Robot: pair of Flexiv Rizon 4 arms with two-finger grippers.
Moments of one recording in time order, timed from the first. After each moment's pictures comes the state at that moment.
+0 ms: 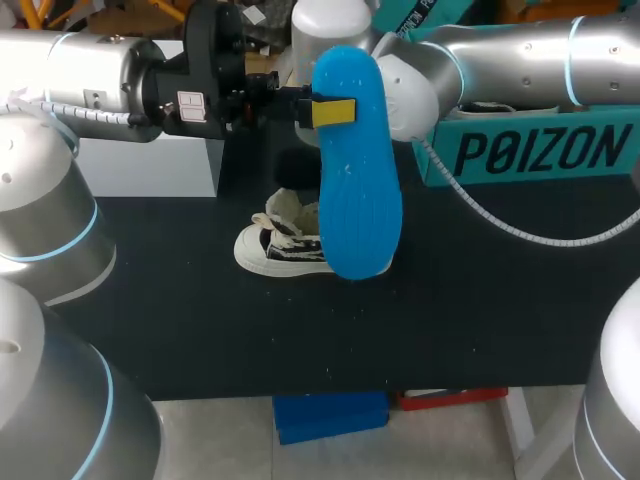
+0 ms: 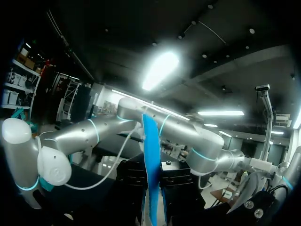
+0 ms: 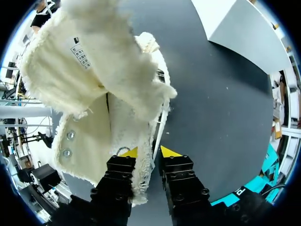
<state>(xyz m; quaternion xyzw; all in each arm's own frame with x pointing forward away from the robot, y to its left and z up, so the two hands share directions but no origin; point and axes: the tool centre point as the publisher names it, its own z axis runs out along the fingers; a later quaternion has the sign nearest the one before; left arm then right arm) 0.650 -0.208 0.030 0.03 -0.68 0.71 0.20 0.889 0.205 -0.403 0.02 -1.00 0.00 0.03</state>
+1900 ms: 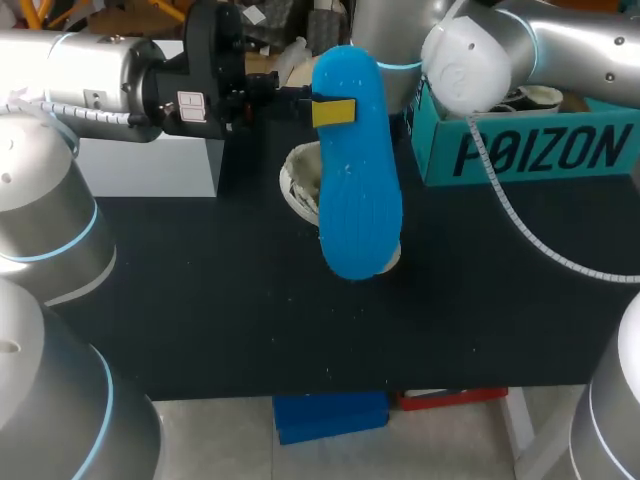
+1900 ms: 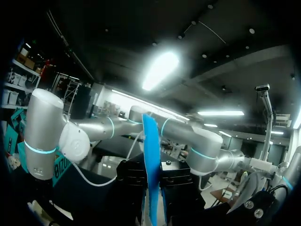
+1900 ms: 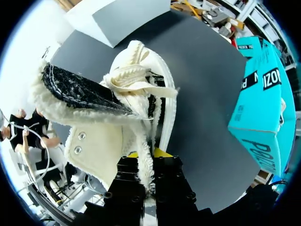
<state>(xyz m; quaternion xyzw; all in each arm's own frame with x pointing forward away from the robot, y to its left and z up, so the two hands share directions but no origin) 0.650 -0.208 0.030 0.03 -0.68 0.71 0.20 0.879 0.160 -0.331 -0.46 -0.89 -0.05 0.03</state>
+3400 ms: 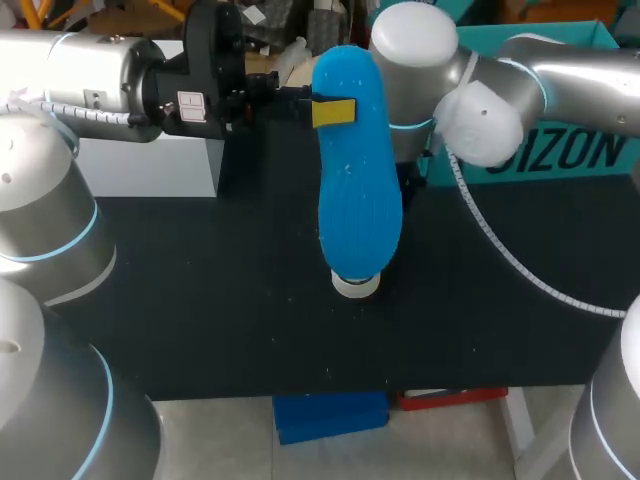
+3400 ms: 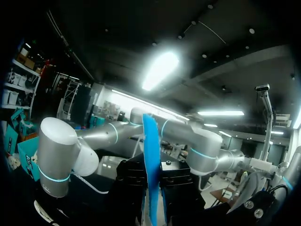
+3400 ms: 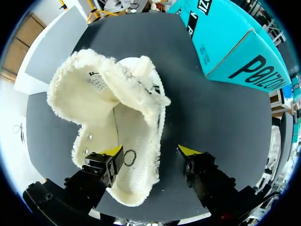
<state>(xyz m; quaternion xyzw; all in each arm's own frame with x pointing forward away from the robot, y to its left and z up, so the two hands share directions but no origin) 0.650 -0.208 0.030 0.03 -0.68 0.71 0.20 0.874 0.136 -0.376 -0.70 -0.71 -0.06 -0.04</state>
